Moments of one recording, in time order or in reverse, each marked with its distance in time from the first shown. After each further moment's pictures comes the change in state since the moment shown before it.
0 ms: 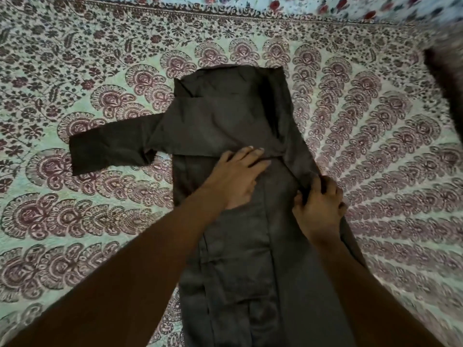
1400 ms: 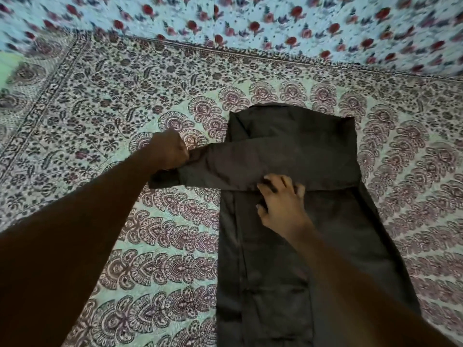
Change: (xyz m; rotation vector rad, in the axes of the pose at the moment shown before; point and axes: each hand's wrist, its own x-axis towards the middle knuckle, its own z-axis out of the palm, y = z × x) left_hand -0.094 -0.201 -0.114 -0.375 0.079 -0.847; right_hand 0.012 -0.156 0.010 -0.222 -0.050 -0.756
